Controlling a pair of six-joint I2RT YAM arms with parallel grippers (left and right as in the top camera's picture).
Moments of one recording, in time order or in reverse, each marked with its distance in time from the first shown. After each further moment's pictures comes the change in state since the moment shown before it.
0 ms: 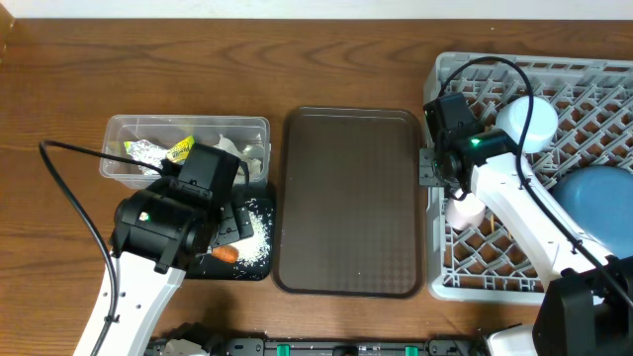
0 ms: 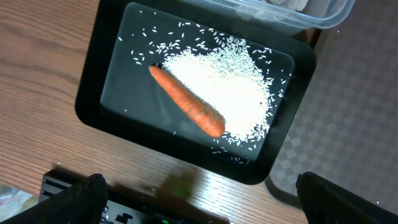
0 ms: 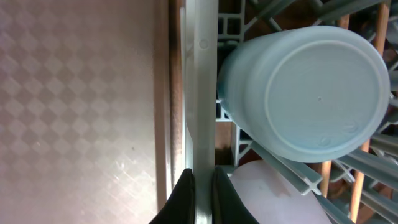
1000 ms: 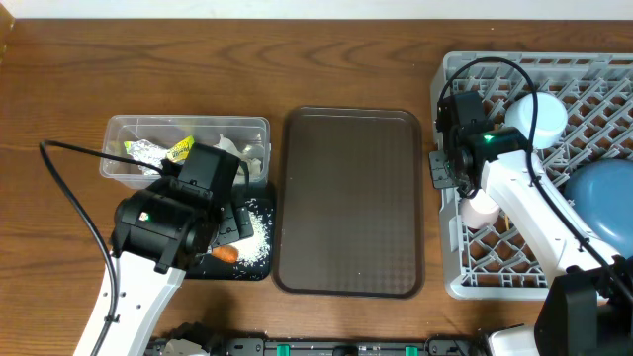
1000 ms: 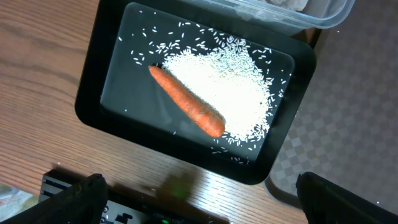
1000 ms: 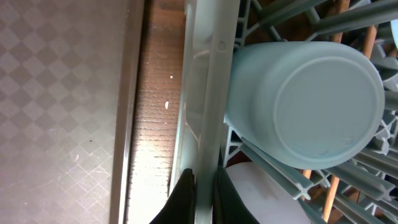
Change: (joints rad) left arm 0.000 0.000 0.000 0.000 0.000 0.000; right arm -0.059 0.000 0.001 0.003 0.021 -0.219
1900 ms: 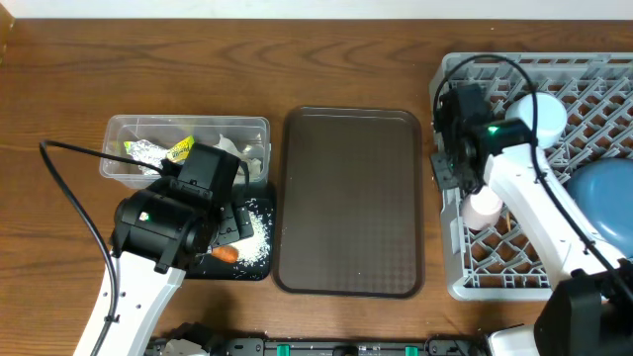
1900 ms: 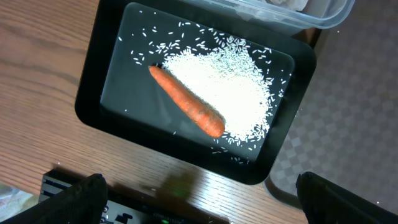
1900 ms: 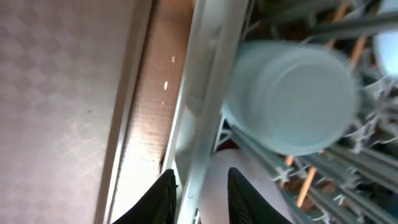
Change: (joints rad) left arm 0.000 0.000 0.000 0.000 0.000 0.000; right arm 0.000 0.003 0.099 -0.145 -0.004 -0.106
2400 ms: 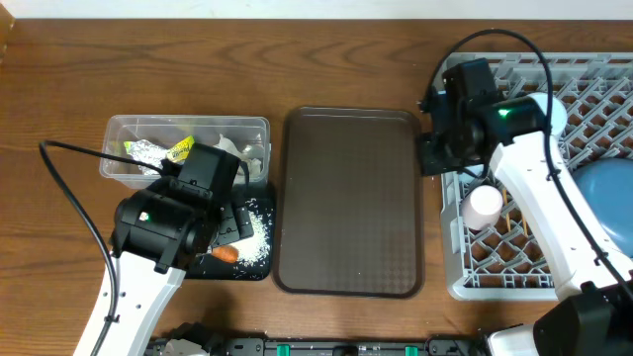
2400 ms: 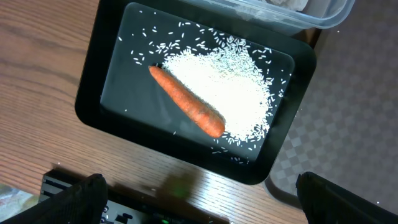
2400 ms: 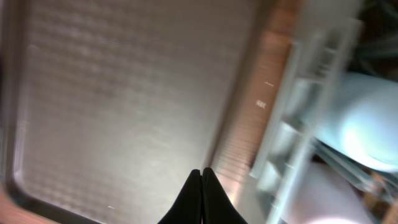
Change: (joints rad) left arm 0.000 0.000 0.000 0.000 0.000 0.000; right arm 0.027 0.000 0.161 -0.089 -0.338 0.090
